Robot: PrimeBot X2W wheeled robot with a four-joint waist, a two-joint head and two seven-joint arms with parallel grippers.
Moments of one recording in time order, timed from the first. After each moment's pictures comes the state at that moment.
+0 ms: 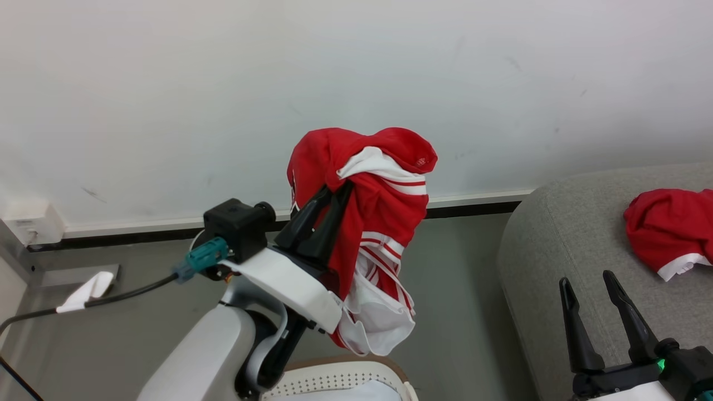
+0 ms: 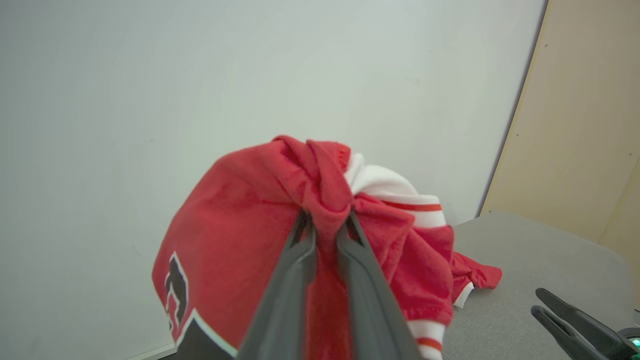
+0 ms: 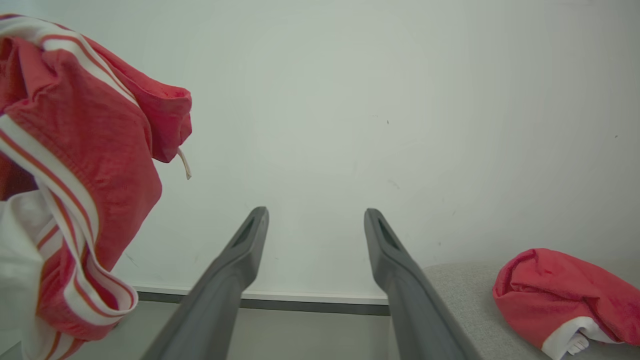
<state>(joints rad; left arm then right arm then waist) -0.50 0.23 -0.54 0.01 -0.56 0.06 -0.02 -0.05 -0.12 0.12 0.08 0.30 0.13 -0.26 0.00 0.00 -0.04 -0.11</state>
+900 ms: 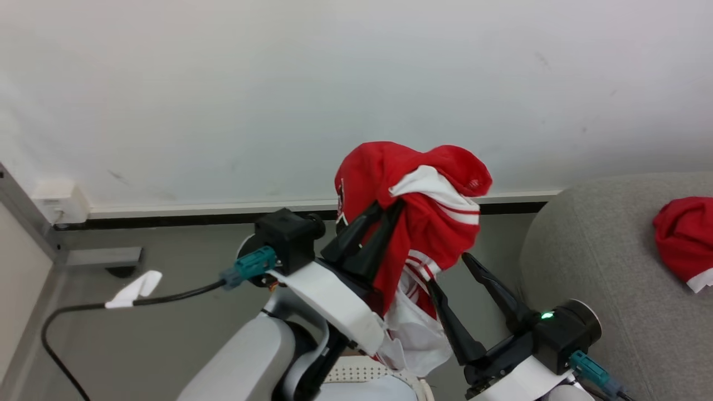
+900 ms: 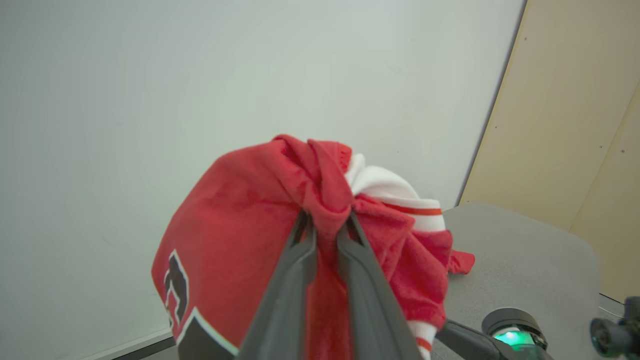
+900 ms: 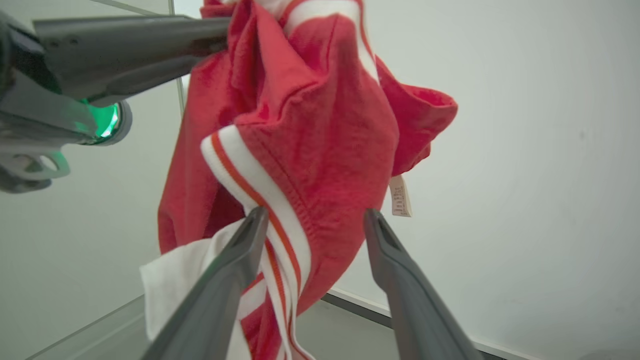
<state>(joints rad) -0.51 0.18 -0.62 -0.01 -0.56 0.06 0.00 -0.27 -0.10 0.50 0.20 0.33 0.13 -0.26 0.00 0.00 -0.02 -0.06</state>
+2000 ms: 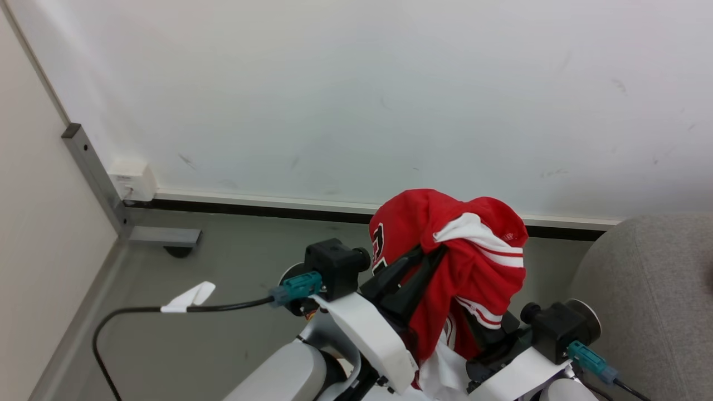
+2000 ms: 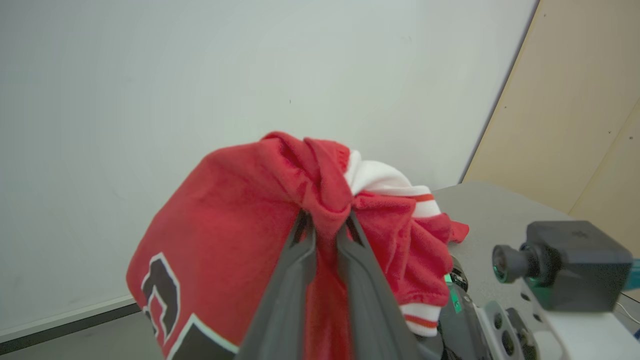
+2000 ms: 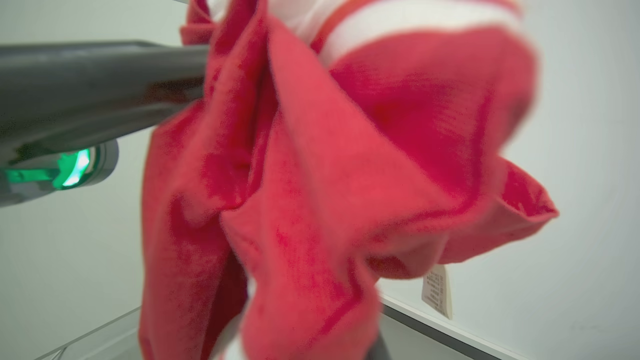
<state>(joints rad) -0.48 0.14 -0.73 0.02 -0.59 0.02 0.04 -0.32 -0.10 0.51 0.29 0.36 0.13 -0.26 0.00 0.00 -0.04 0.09</state>
